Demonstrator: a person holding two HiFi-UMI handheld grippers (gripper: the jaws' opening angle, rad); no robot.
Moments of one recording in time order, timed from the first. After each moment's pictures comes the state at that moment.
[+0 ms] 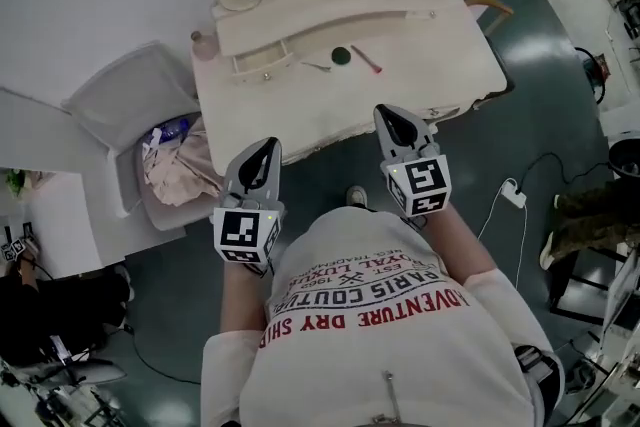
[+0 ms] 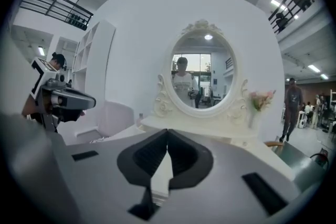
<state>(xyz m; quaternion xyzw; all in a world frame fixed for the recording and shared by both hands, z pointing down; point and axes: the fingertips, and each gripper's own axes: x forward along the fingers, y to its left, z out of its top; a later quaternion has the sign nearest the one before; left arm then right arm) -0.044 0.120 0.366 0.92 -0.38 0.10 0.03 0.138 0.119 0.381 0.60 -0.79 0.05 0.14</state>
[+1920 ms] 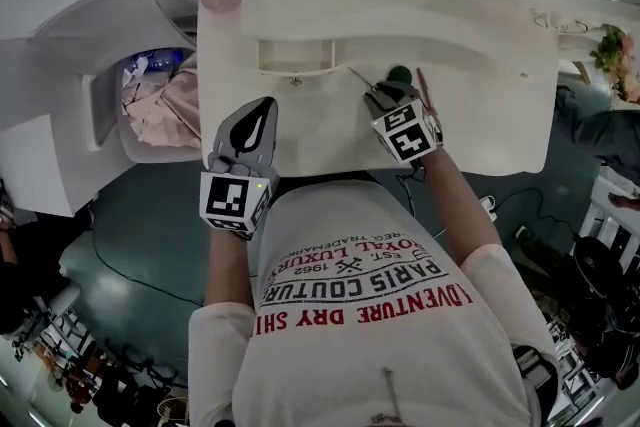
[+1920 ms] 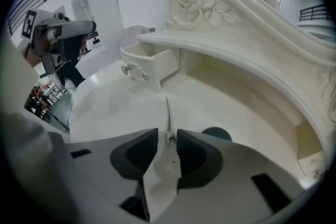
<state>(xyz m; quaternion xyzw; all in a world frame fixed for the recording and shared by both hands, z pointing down) -0.072 -0.083 0.486 0.85 -0.48 0.13 0.16 0.105 -0.092 0.632 0.30 -0.81 0.20 0.47</state>
